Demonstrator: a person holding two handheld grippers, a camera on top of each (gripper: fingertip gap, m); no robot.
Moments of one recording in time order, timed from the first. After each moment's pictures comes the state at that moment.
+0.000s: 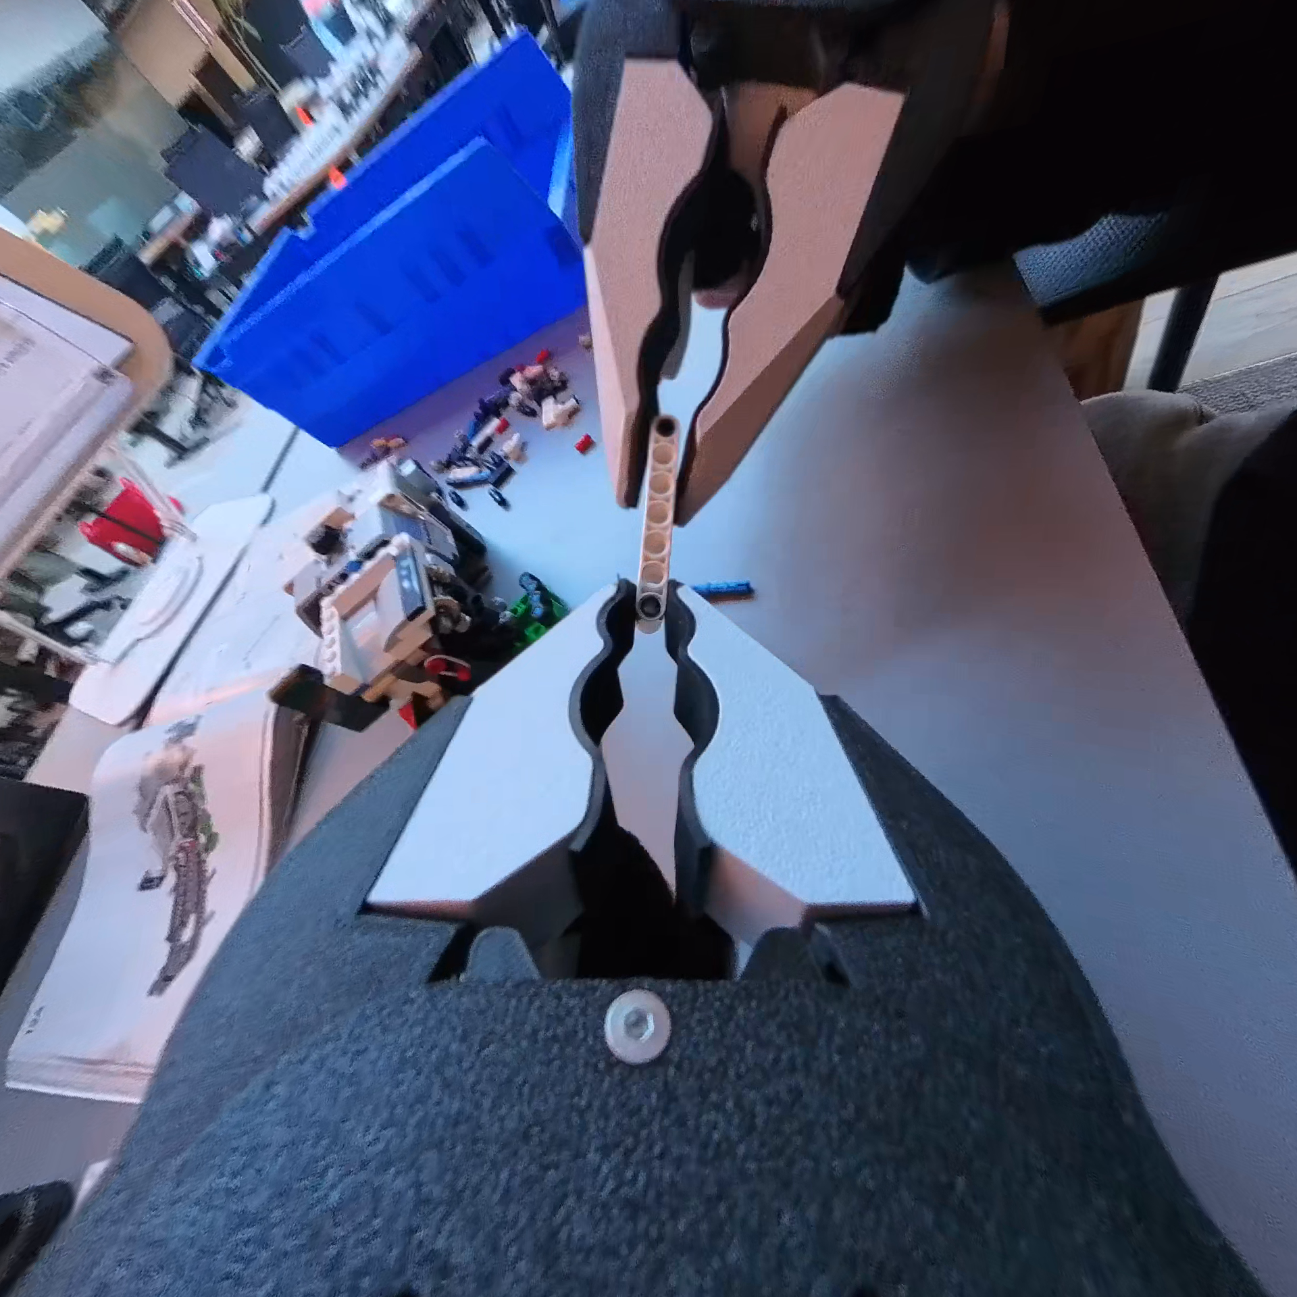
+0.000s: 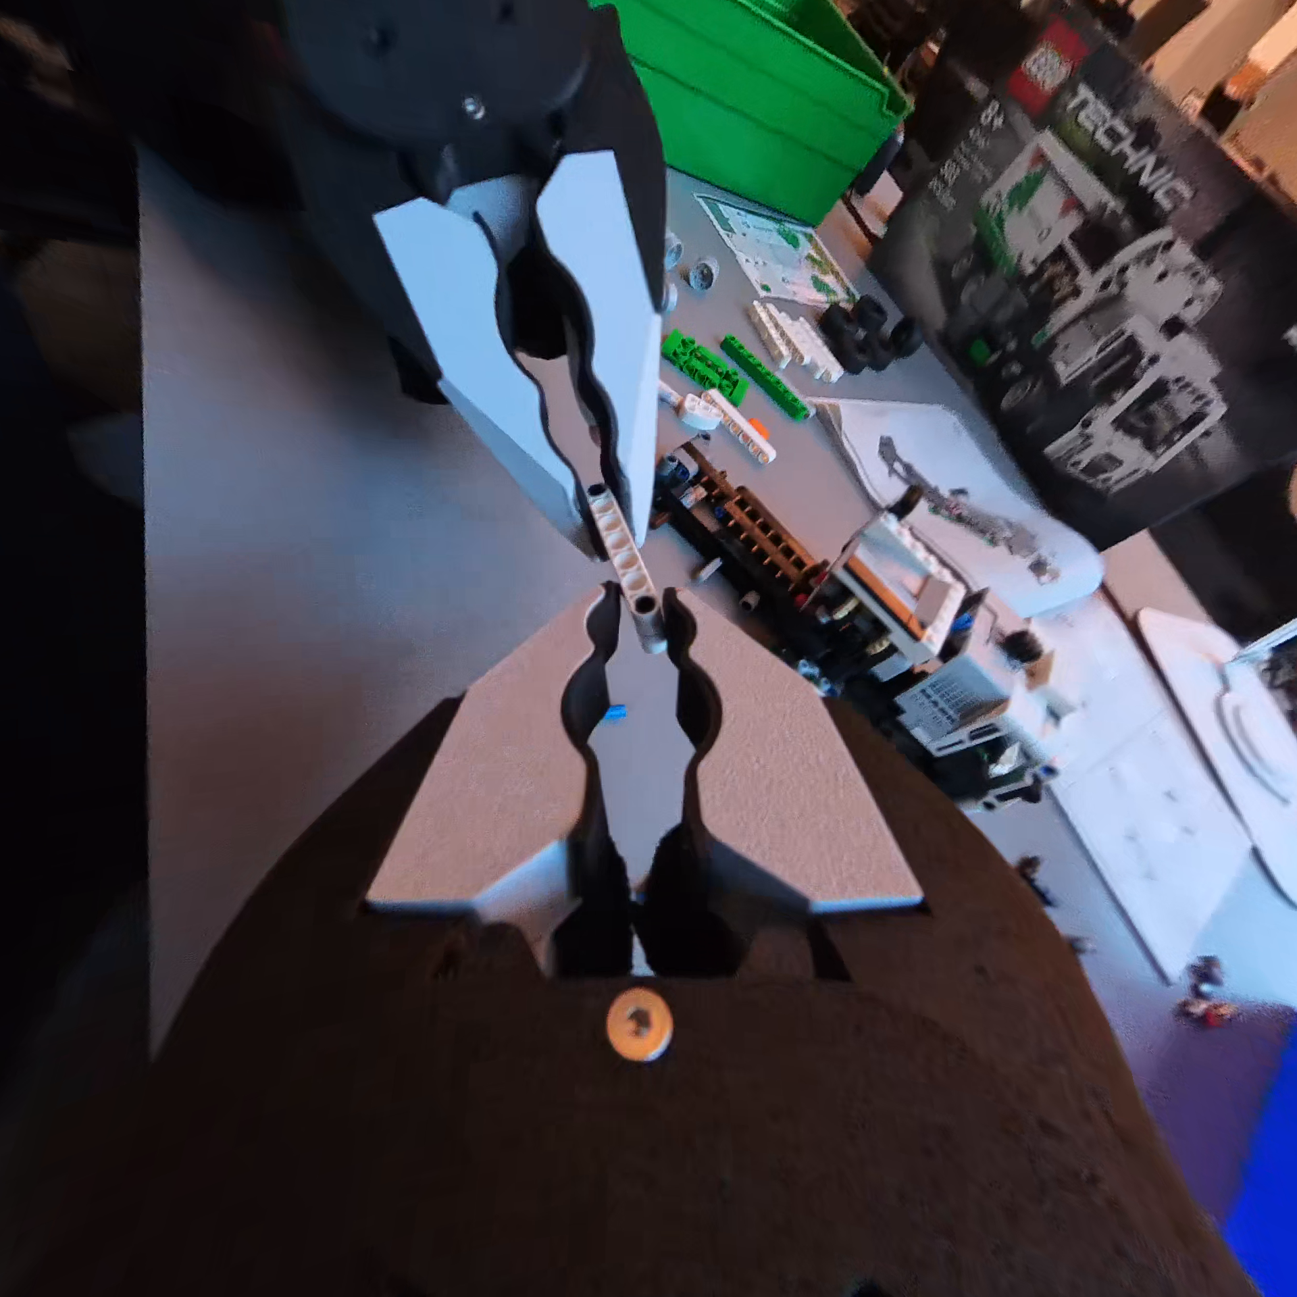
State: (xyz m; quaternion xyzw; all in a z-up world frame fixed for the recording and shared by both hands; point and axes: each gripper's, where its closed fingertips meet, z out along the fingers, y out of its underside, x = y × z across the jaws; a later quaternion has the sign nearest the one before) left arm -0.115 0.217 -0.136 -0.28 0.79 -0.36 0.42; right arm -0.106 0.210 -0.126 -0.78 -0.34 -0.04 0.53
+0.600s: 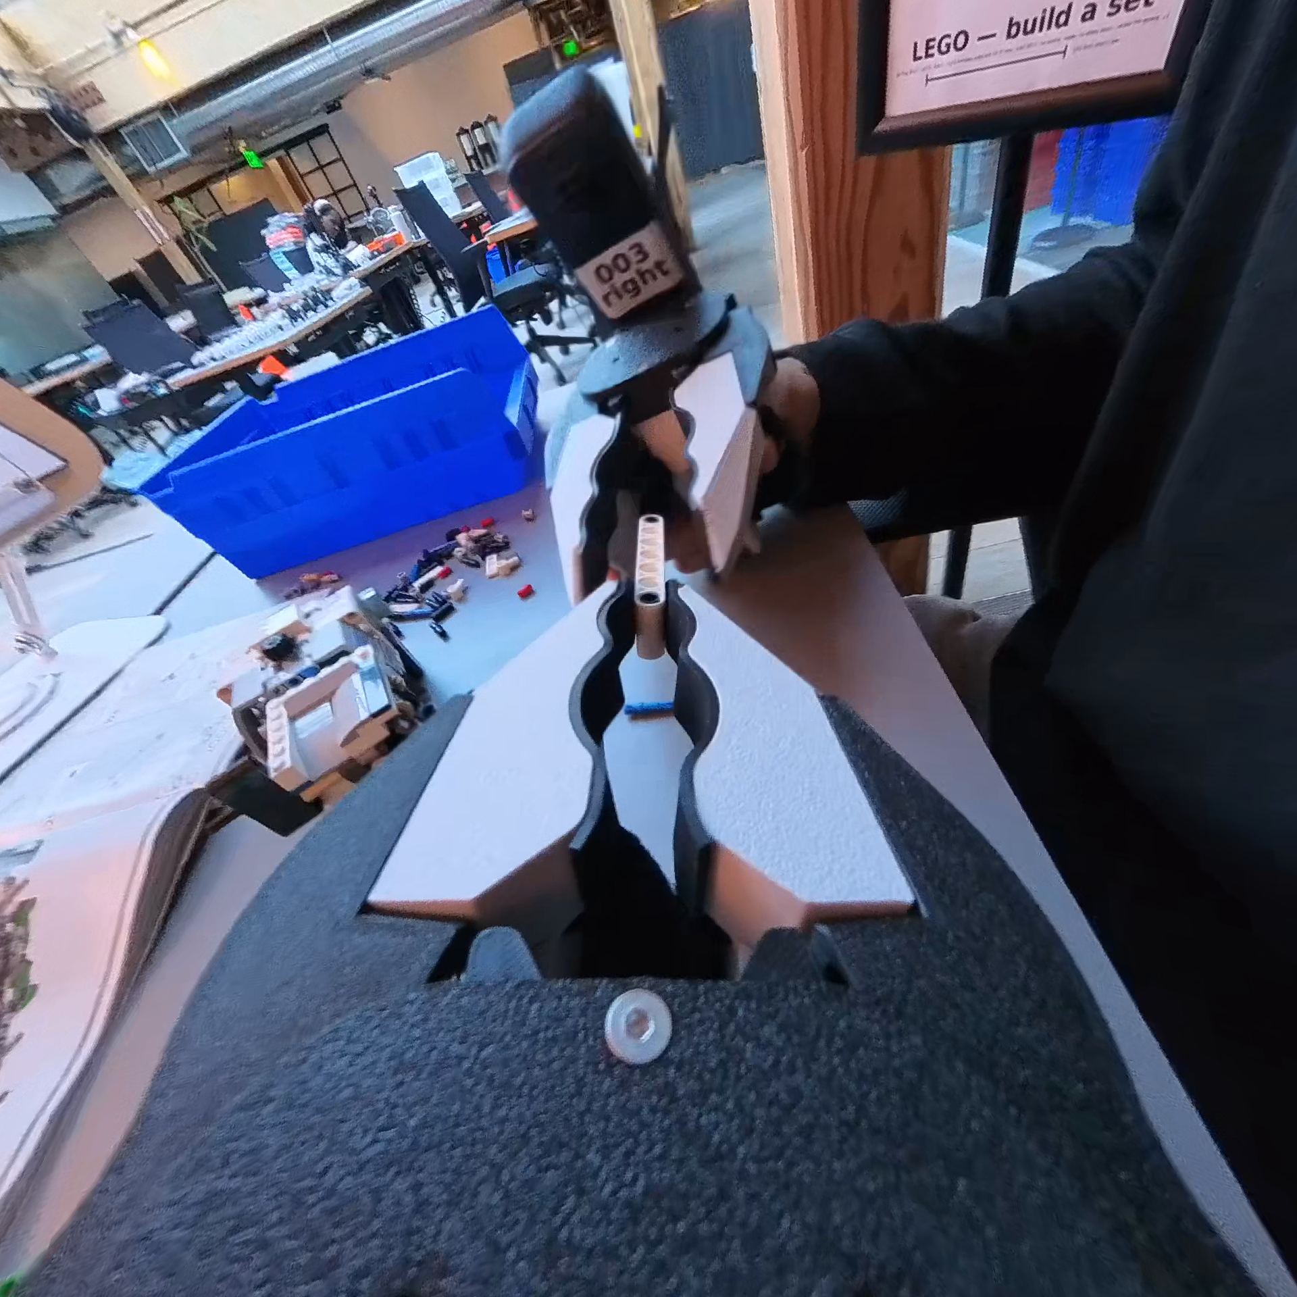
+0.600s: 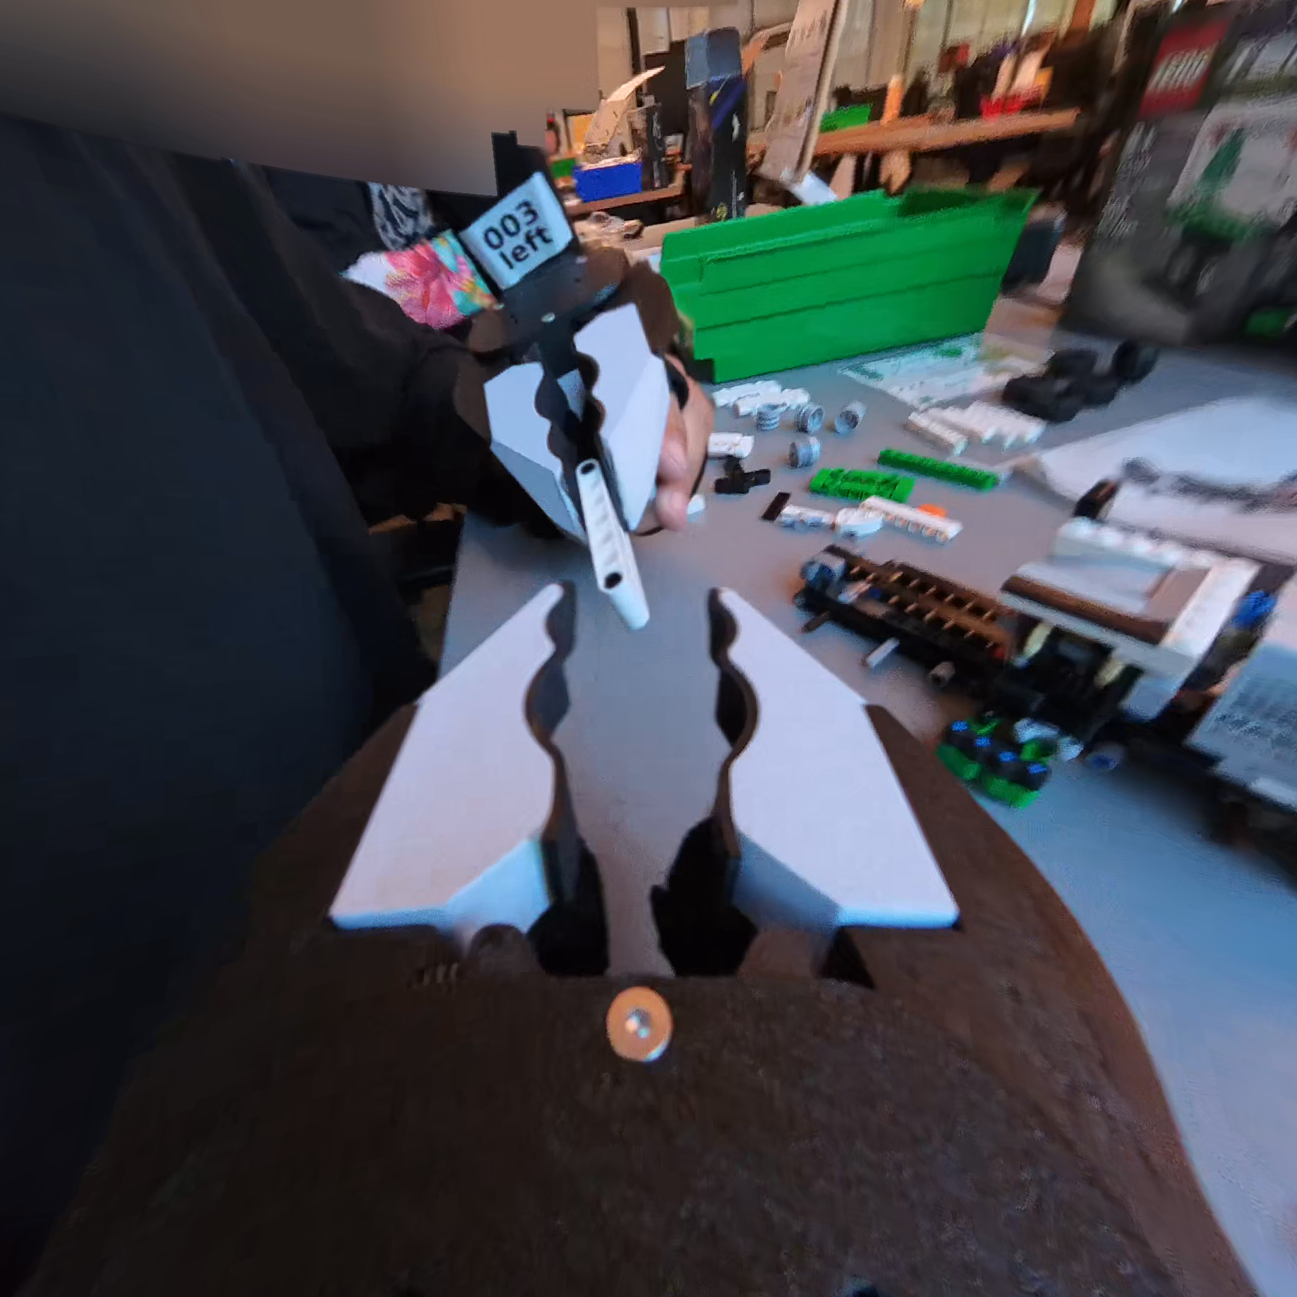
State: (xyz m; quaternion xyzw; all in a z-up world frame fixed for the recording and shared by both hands) left arm -0.136 0.199 -0.093 -0.24 0.73 -0.53 0.37; right arm -0.129 0.202 -0.105 -0.73 -0.23 0.28 0.58
